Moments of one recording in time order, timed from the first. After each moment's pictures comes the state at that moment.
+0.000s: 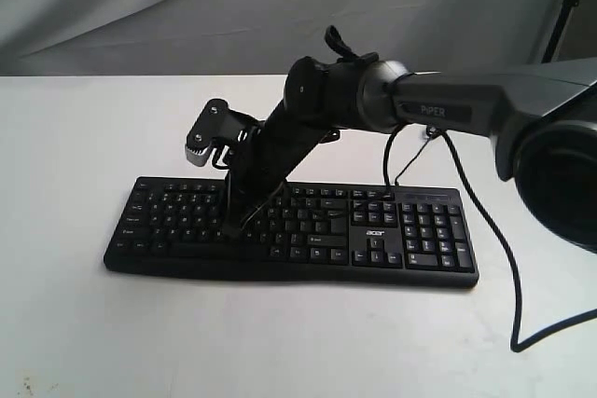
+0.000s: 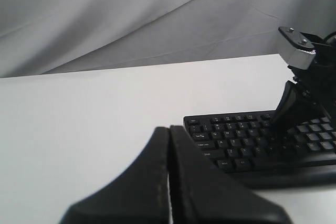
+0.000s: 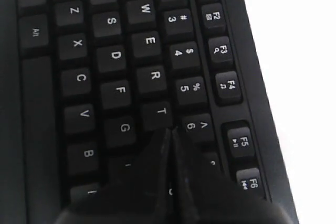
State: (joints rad) left arm -0.17 0.00 0.00 0.04 0.26 -0.02; right arm 0.63 2.34 -1.76 0.53 0.70 -1.05
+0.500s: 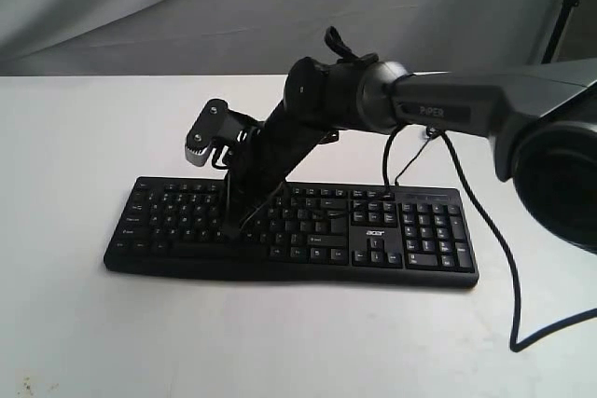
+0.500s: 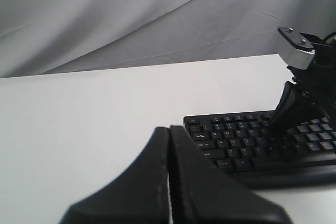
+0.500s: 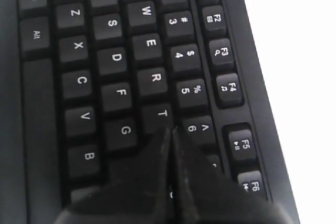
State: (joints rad) left arm -0.17 0.00 0.00 0.04 0.26 -0.02; right arm 0.63 2.35 -1.76 0.54 0.70 -1.05
